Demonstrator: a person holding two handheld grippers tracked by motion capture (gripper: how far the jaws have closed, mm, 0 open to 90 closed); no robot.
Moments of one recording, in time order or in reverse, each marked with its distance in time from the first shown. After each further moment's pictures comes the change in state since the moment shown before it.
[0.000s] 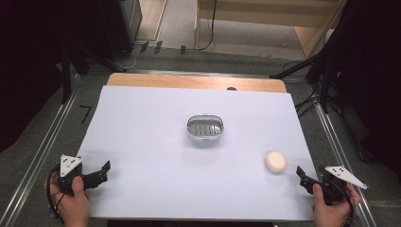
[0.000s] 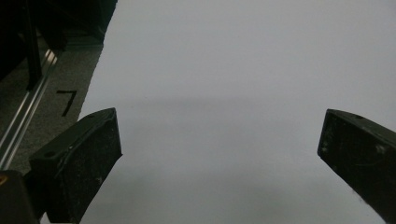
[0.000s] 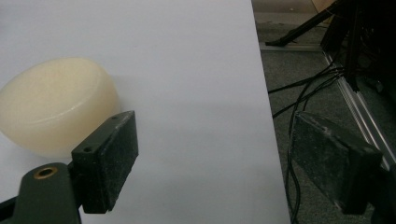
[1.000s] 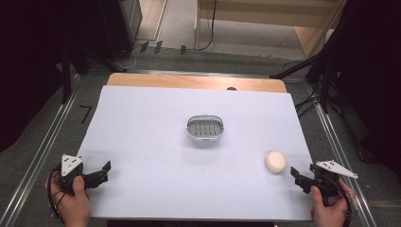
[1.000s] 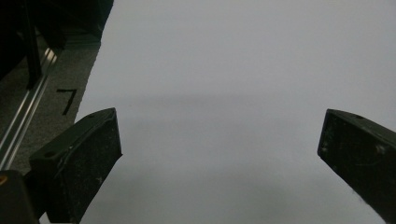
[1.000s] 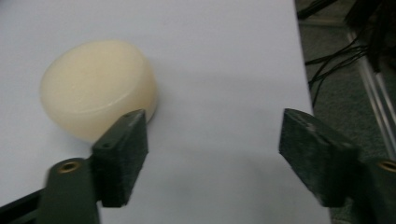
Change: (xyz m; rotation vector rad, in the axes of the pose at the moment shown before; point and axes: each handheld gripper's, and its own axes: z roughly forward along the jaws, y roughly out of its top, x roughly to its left) left arm -0.001 0.001 0.001 0.014 0.001 0.012; right arm 0.020 0.017 0.001 0.163 0.068 -0.027
